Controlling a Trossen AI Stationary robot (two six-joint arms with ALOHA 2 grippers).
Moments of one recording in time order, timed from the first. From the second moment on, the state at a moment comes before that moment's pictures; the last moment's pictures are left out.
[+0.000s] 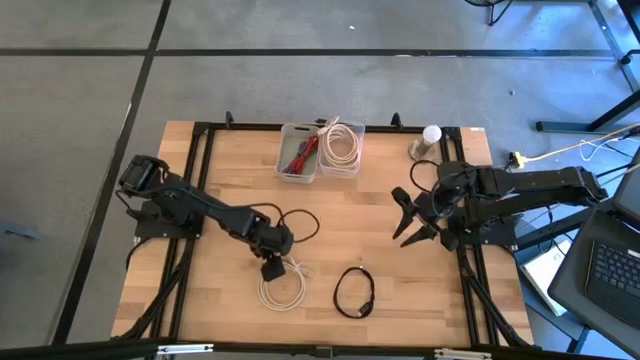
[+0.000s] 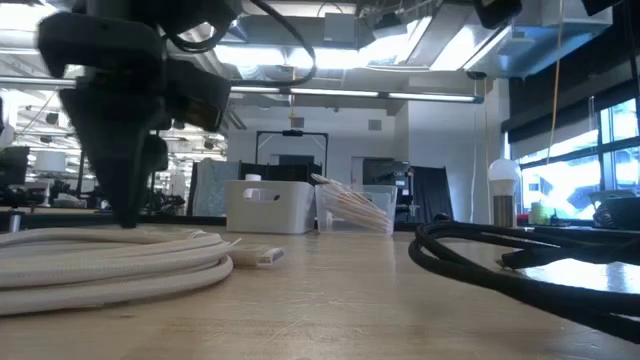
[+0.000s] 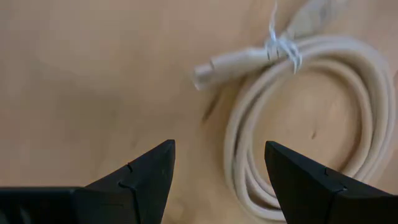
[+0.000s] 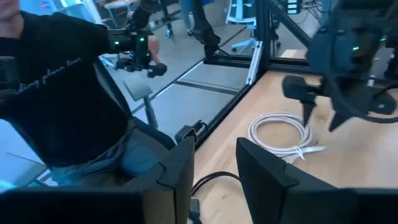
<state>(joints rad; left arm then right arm) -0.30 1.61 0.90 -0.53 0.11 -0.77 0.07 0.85 0.72 -0.18 -0.66 0.05</state>
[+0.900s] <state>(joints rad) -0.43 1.76 0.91 -0.49 -0.08 -0.80 0.09 0.85 0.72 -0.18 -0.59 0.05</state>
